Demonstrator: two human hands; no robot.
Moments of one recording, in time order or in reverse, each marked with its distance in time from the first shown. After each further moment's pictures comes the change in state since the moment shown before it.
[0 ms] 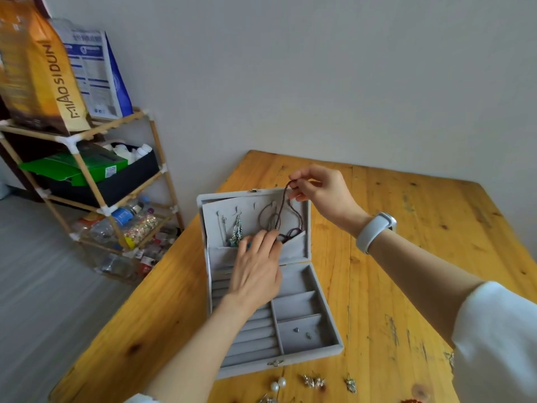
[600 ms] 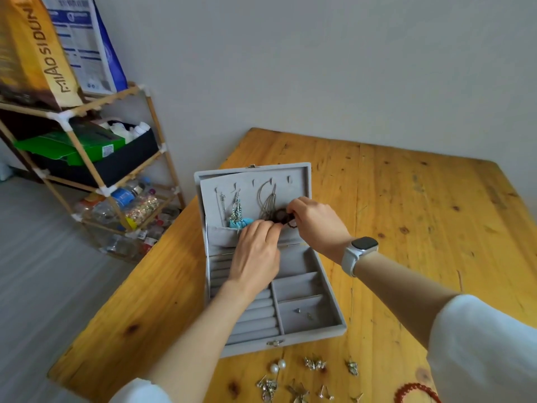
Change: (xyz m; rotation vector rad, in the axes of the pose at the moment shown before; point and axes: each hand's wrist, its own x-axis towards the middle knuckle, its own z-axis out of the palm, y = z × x) left_hand -0.005 0.002 0.015 -0.176 0.031 -0.083; right_hand -0.035 0.068 0.031 -0.928 -0.181 -0.205
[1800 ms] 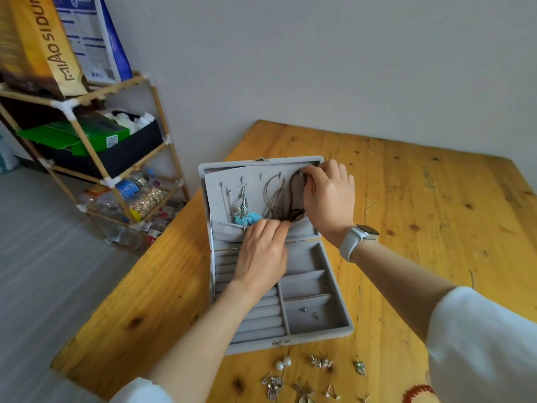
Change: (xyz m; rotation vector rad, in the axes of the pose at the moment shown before) left_hand -0.007 0.000 0.005 -0.012 0.057 0.012; right_hand 0.023 -0.004 0.007 -0.021 0.600 0.202
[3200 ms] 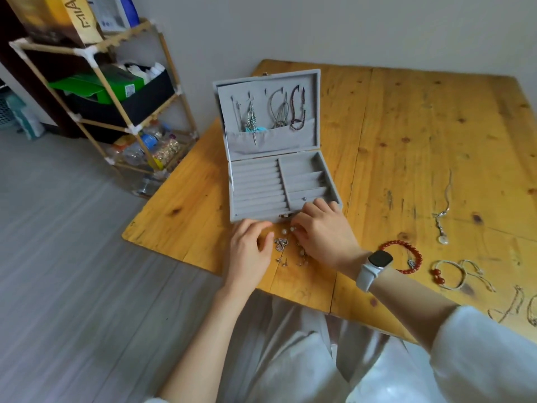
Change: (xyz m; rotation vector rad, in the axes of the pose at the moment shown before) left_hand -0.171 0.061 -0.069 -0.346 -0.019 -0.435; right_hand -0.193 -0.035 -0.108 0.013 -0.589 -0.263
